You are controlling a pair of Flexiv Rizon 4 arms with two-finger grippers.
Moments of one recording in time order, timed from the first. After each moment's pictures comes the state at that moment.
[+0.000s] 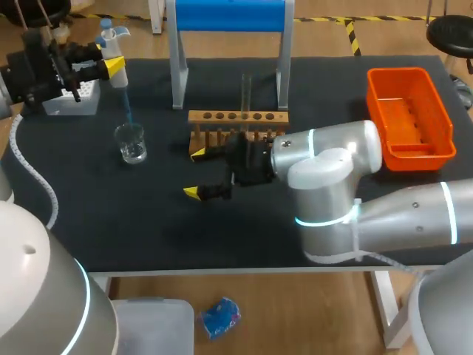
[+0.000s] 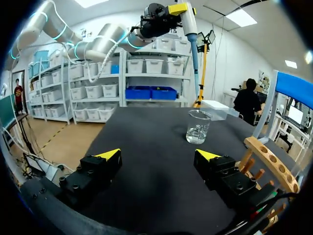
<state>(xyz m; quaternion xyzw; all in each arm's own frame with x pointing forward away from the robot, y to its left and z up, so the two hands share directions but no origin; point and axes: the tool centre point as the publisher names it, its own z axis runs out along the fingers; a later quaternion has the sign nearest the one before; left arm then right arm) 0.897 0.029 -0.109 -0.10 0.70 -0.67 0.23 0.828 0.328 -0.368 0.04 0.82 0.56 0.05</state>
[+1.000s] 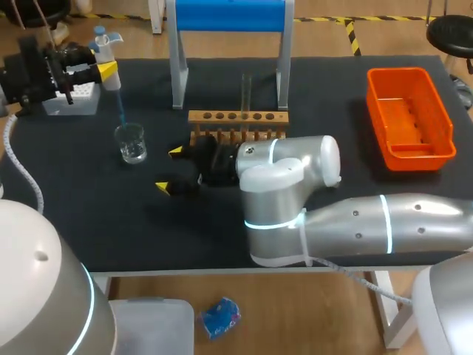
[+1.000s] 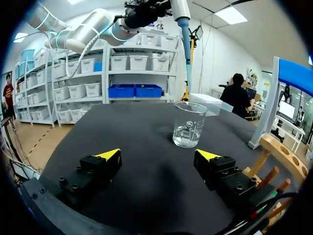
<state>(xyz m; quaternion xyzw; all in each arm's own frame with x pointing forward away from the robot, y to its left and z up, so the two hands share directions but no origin) 0.917 0.047 -0.133 -0.08 0.71 -0.67 0.22 0.871 0.387 -0.404 0.09 0.82 0.56 0.09</state>
